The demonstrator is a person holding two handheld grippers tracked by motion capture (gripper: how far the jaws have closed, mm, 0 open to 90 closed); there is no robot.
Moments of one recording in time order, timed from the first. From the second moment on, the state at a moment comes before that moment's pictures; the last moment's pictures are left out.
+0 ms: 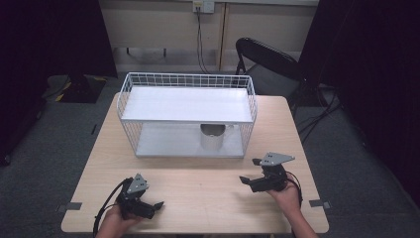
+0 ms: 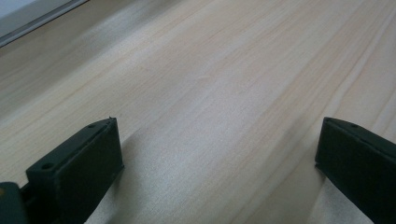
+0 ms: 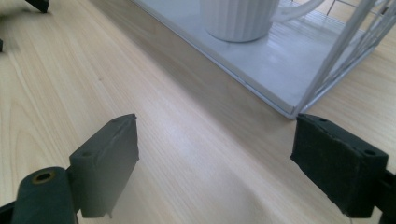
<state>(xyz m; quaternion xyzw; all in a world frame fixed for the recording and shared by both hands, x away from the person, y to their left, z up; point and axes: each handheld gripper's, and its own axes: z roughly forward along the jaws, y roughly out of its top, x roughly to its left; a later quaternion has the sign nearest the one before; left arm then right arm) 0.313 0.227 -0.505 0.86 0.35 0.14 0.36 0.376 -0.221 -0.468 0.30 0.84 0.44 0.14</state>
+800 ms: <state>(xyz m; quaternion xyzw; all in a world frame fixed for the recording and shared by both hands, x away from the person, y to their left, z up) 0.313 0.227 -0.505 0.86 0.35 0.14 0.36 0.362 -0.273 -0.484 0.31 0.84 0.42 0.14</state>
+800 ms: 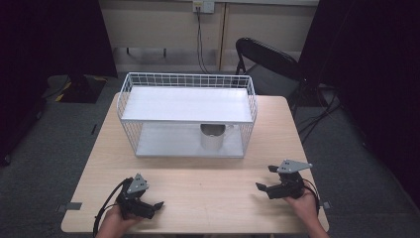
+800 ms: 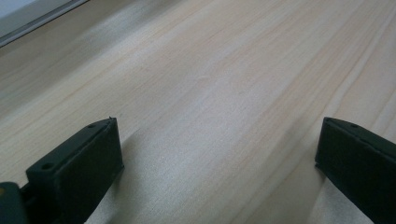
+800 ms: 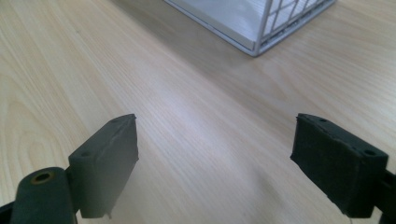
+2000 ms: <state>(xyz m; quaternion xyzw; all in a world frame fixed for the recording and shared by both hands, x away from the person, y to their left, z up) 0.313 0.227 -0.505 0.86 0.35 0.14 0.36 0.348 -0.322 -0.507 0.36 0.84 0.37 0.15</state>
